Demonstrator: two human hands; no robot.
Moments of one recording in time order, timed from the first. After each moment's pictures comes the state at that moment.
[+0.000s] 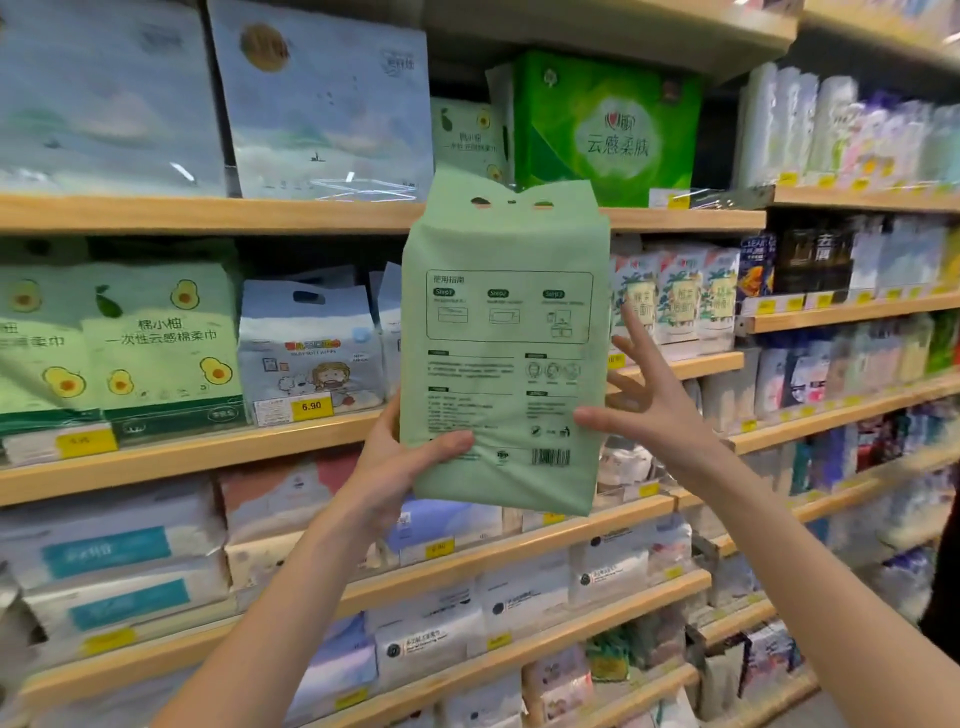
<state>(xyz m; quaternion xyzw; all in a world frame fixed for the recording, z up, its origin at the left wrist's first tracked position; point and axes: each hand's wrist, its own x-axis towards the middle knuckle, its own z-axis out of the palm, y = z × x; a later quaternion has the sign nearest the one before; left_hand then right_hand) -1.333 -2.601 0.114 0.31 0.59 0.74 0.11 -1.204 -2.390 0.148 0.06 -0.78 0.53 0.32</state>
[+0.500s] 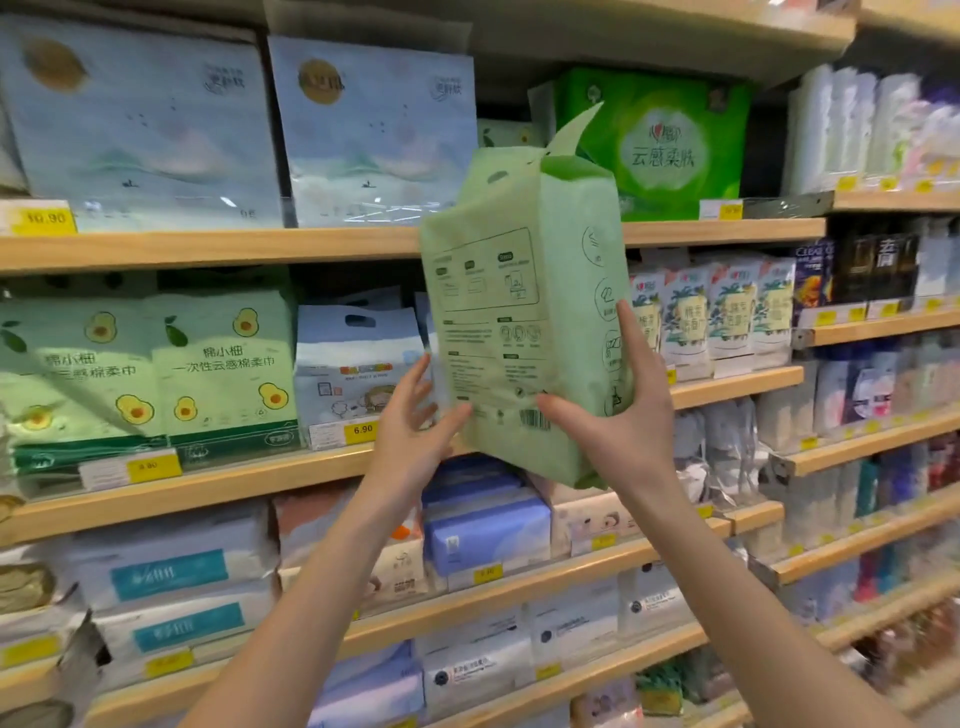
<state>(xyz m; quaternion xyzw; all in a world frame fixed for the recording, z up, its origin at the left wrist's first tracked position) -1.362 -2.626 0.146 0.30 0.65 0.70 -0.06 -1.262 -2.474 0.156 -0.02 -0.71 0.45 0.54</state>
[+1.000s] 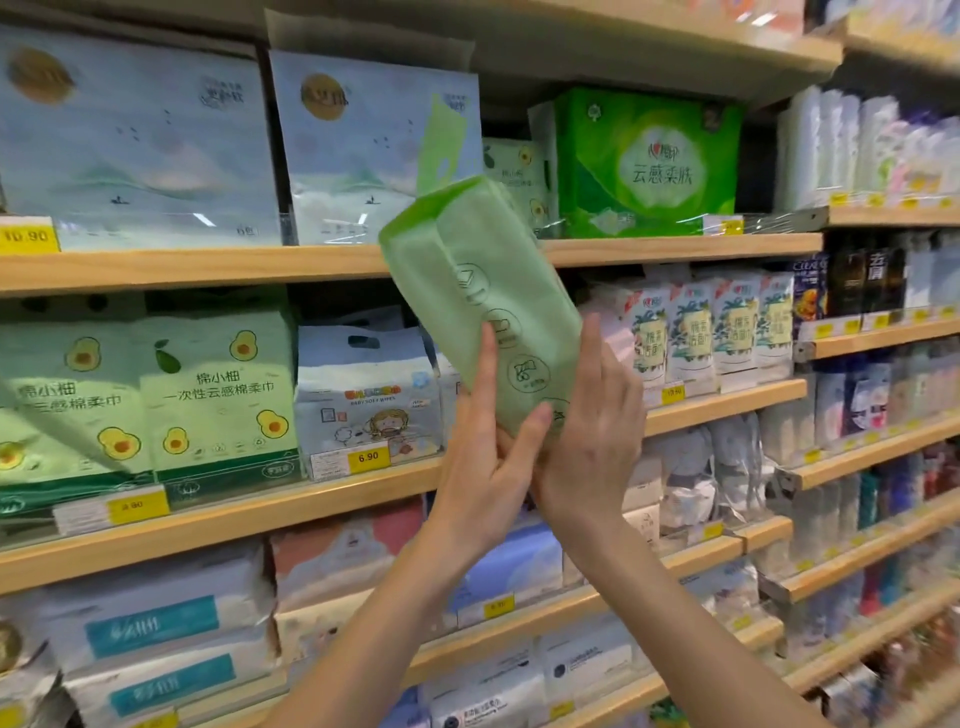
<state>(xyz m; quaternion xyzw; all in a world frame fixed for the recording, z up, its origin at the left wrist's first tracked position) -1.342 -2.607 0.156 0.50 0.61 0.60 -0.16 -1.319 -2.522 0.151 -0.11 -0.67 0.09 0.73</state>
